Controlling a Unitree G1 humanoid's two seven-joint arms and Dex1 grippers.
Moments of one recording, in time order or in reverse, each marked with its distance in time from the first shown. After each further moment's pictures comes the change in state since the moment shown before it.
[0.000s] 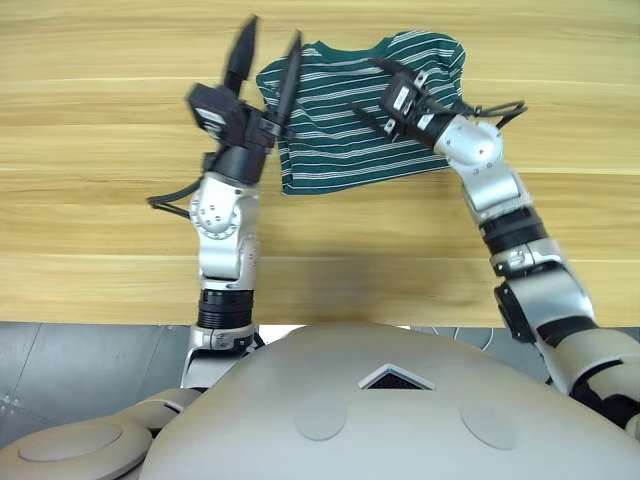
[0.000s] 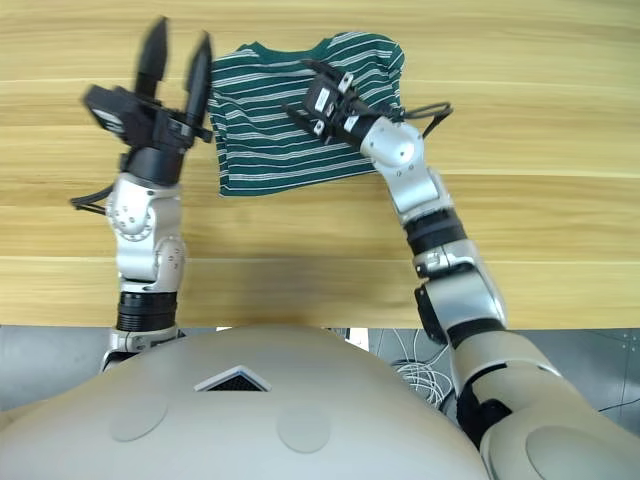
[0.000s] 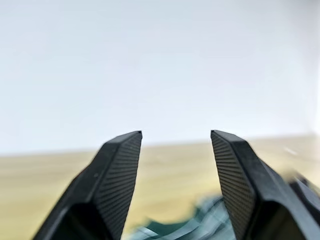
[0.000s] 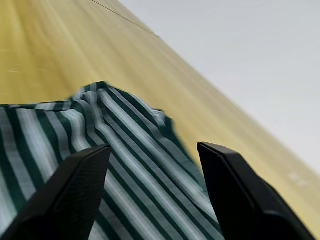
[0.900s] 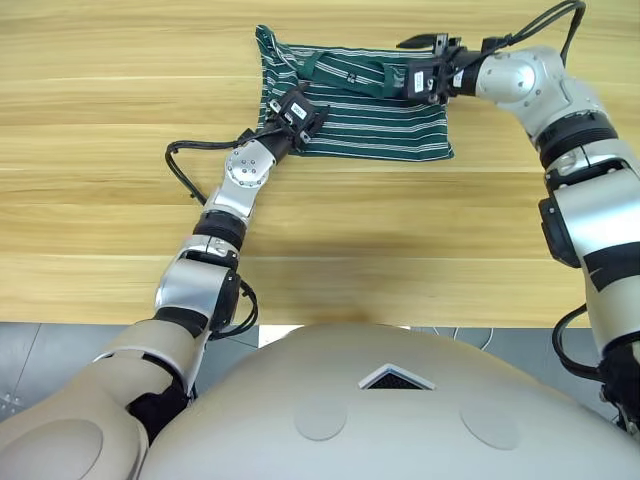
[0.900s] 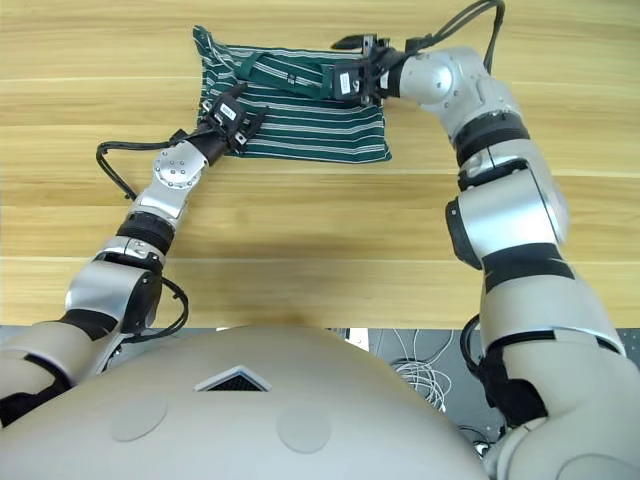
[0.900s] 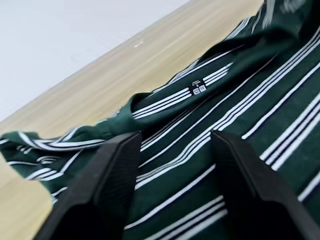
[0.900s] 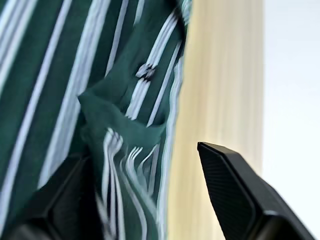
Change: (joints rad) left arm -0.519 0.130 -0.149 1.136 0.452 -0.152 0.006; right arm -0.615 -0.110 0.135 0.879 -0.489 -0.479 -0.038
